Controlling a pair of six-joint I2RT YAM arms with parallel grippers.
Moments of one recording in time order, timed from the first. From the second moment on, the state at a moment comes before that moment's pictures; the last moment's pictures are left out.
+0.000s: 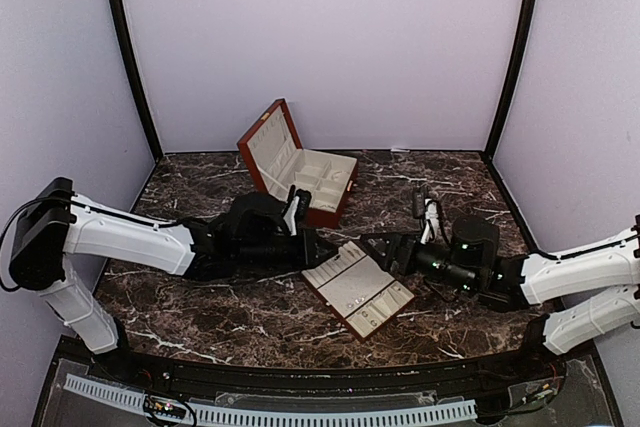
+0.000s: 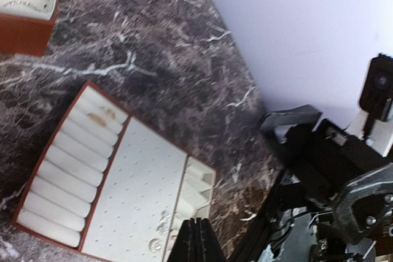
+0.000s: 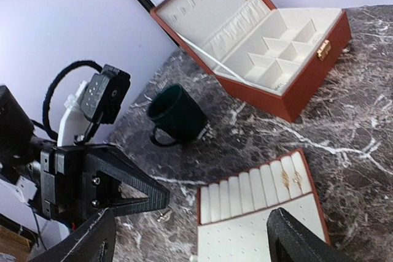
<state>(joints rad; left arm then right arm) -1.02 1.62 0.89 0.24 0.12 -0.87 0.99 1.19 0.42 0.55 0.11 0.65</state>
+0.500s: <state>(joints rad) -1.02 1.49 0.70 0.77 0.07 -0.93 1.00 1.39 0.43 0.99 -0.07 0.82</state>
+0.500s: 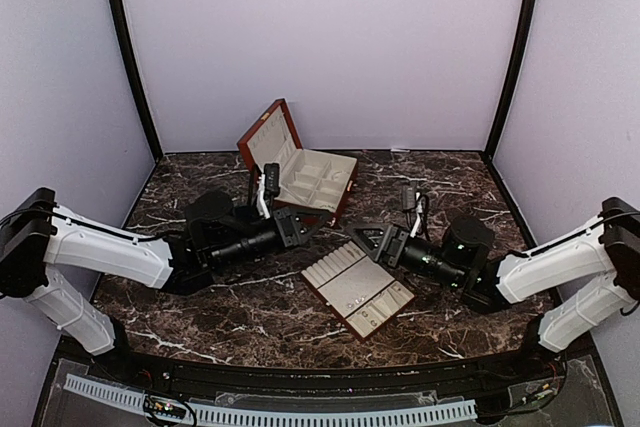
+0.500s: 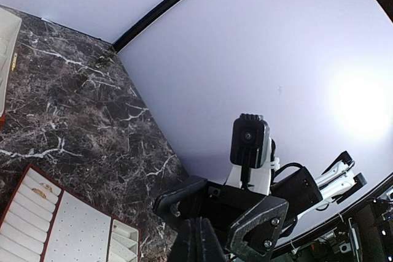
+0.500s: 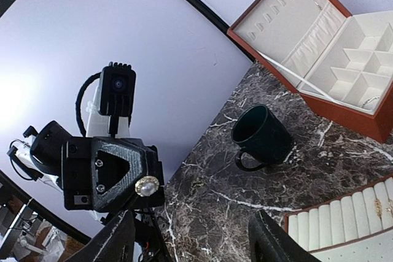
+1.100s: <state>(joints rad) -1.02 1.48 0.67 0.89 0.07 -0.93 1.01 1.51 0.54 1.11 -0.18 0.86</state>
